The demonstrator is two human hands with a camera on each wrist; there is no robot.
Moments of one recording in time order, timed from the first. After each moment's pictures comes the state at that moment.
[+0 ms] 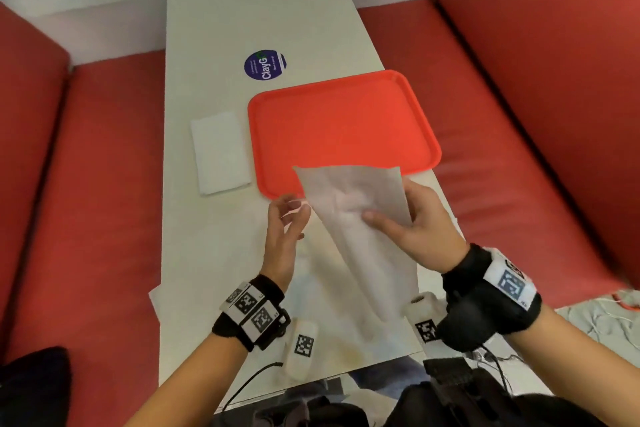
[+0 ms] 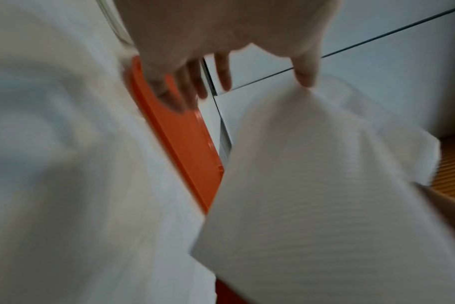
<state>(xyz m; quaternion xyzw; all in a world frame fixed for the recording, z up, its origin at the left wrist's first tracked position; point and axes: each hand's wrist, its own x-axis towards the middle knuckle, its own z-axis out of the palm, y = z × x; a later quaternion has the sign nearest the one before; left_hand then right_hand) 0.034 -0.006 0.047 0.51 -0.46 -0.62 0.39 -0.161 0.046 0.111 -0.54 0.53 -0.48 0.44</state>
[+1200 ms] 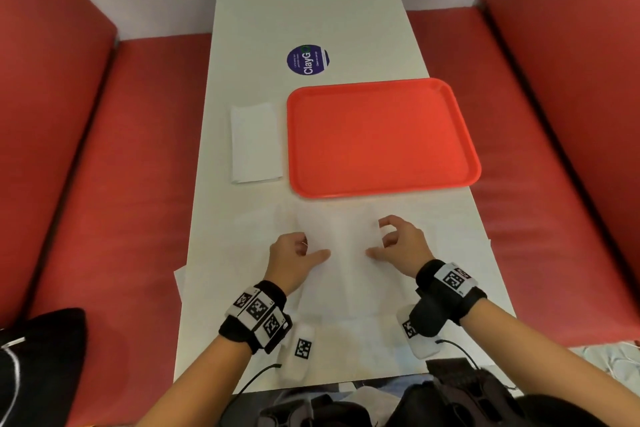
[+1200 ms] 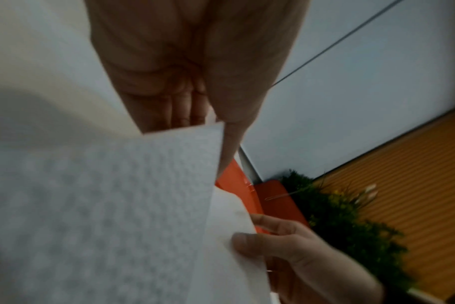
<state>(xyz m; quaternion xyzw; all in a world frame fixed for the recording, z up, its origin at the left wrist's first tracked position) 0.087 -0.011 -0.010 0.63 -0.53 -0.52 0.22 -0.143 0.010 -0.006 -0.45 0.73 -0.21 0.47</state>
